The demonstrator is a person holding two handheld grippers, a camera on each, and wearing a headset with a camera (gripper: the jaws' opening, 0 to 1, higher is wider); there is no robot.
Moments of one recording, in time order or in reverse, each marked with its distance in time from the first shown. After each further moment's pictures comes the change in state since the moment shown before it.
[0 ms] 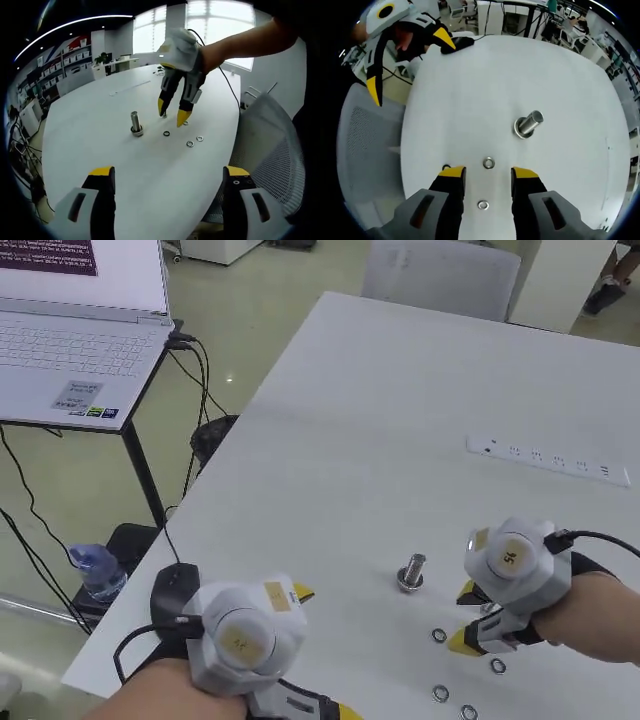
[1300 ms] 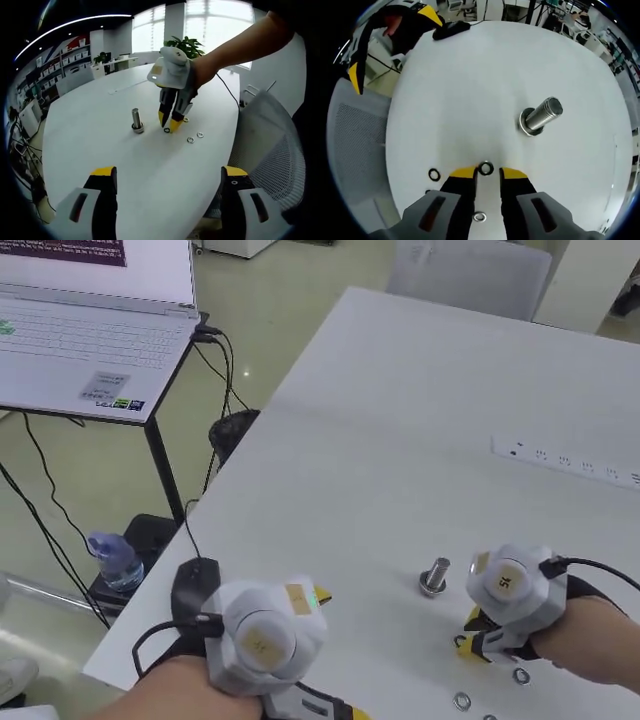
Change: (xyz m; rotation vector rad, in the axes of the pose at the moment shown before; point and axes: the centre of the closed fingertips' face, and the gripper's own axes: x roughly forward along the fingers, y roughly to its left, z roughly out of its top) left arm -0.006 0.002 -0.006 0.008 0.008 -0.006; right arm 0.033 -0.004 -0.009 0.005 0.061 -0.003
